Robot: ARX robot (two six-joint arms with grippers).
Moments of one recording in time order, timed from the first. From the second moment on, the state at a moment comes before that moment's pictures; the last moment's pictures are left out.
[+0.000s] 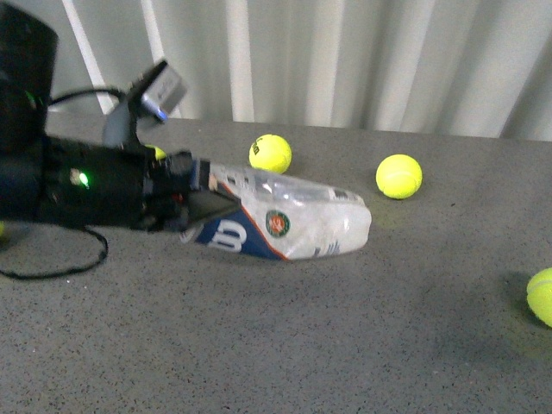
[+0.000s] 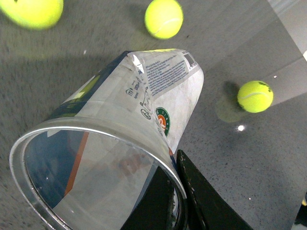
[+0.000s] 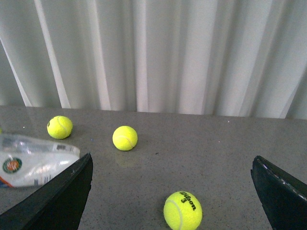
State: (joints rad) left arm -0.22 1.88 0.87 0.41 0.66 -0.10; right arm 0.00 0.00 0.01 0.00 0.00 -0.01
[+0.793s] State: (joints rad) left arm -0.41 1.72 1.44 -0.73 0.03 1.58; right arm 0.00 0.00 0.01 0.00 0.00 -0.01
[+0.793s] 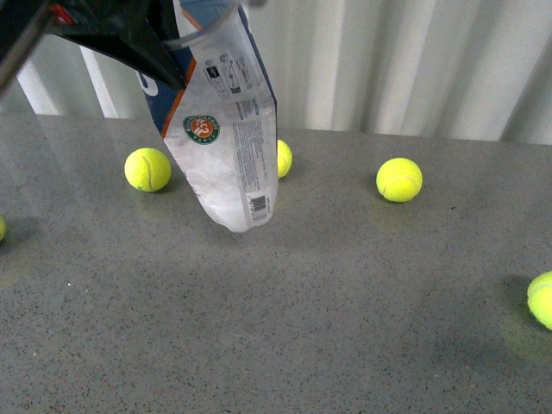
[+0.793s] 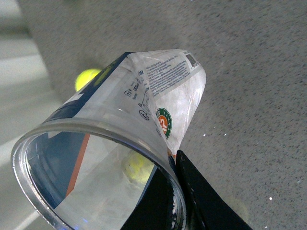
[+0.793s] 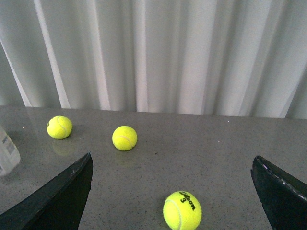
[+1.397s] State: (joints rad) left arm -0.44 1.86 1.40 -0.65 0.02 1.60; right arm 0.00 0.00 0.01 0.00 0.00 -0.01
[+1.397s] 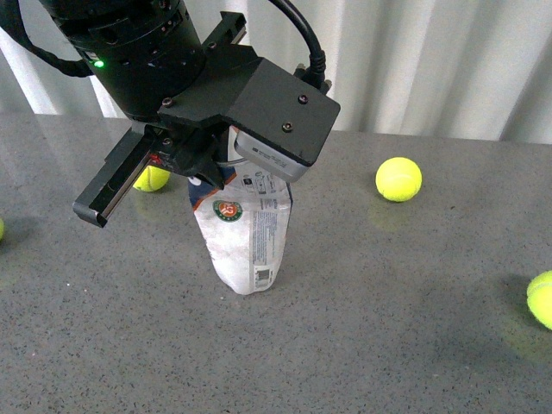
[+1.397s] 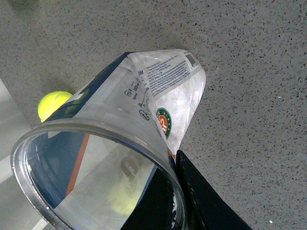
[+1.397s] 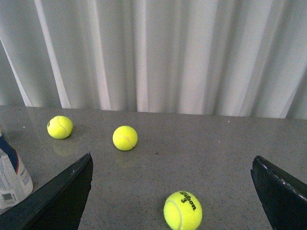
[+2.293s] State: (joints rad) left arm -0.40 1.77 1.41 -0.63 0.17 1.47; right arm 0.00 0.00 0.01 0.00 0.00 -0.01
